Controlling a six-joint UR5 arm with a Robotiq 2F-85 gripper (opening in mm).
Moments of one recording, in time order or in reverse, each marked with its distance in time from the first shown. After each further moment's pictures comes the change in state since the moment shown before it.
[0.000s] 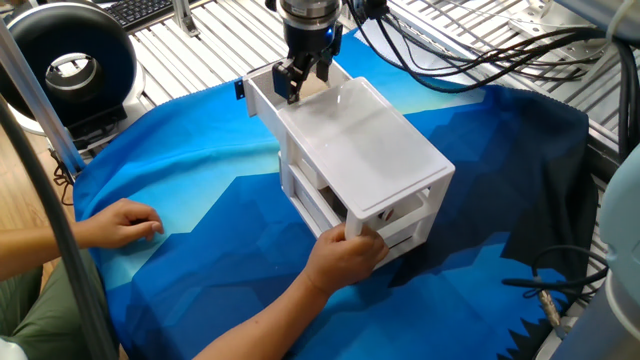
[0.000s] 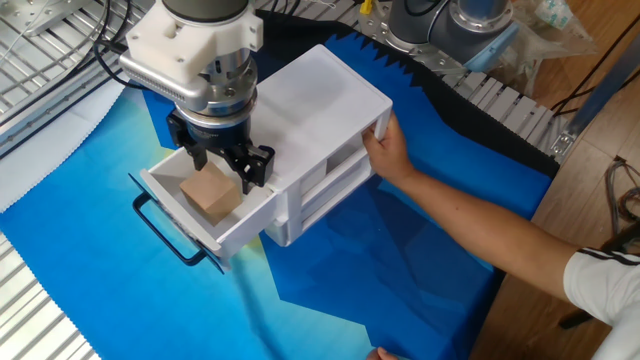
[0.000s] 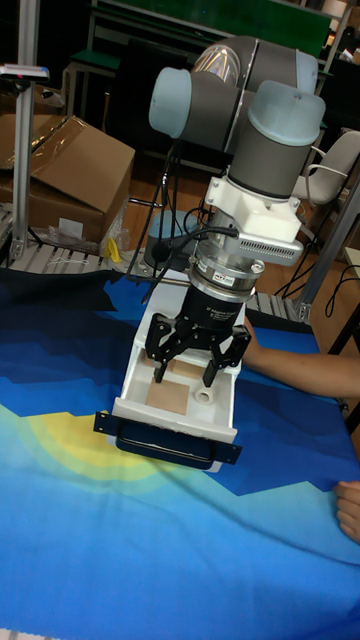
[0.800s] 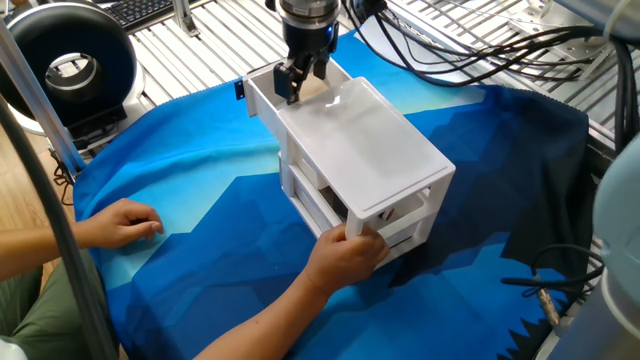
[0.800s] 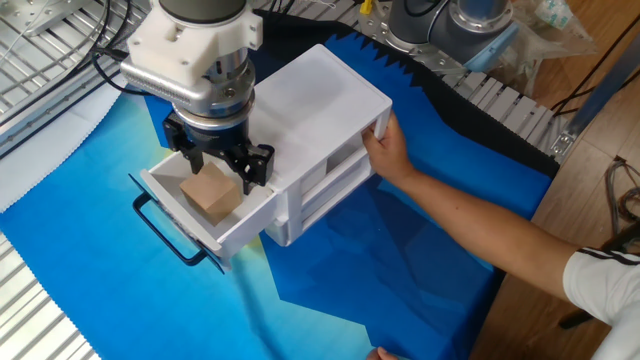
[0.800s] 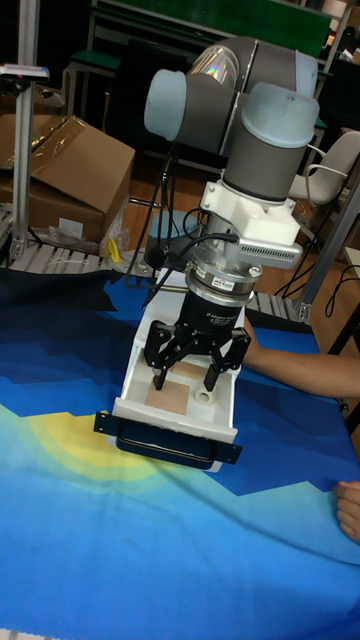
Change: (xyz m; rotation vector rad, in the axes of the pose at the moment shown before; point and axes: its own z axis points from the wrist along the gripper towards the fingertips) arm -0.011 -0.002 0.004 -0.018 -0.016 -0.049
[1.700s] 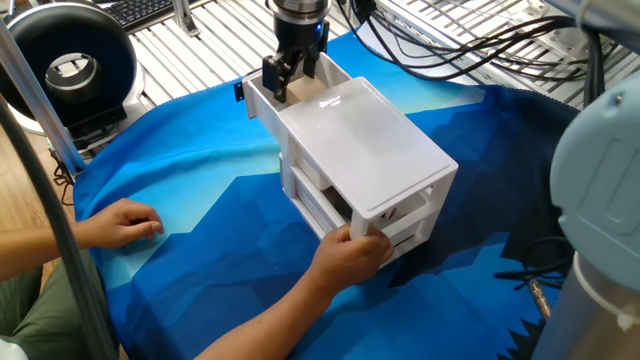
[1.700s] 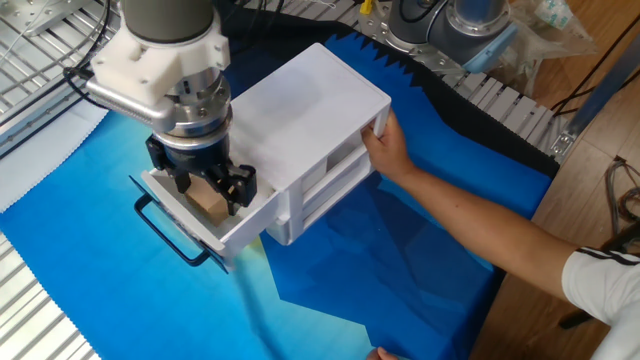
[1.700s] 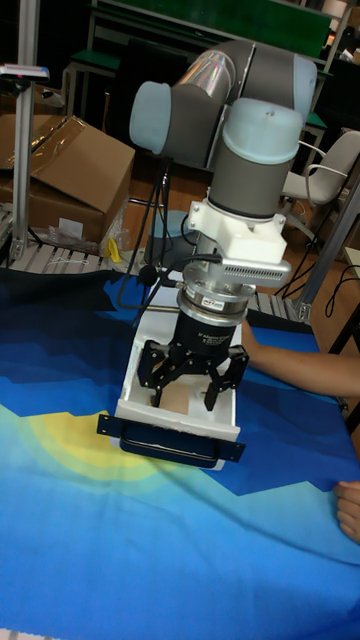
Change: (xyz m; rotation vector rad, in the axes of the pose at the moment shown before) arm -0.026 -0.003 0.020 -0.062 -0.021 0.047
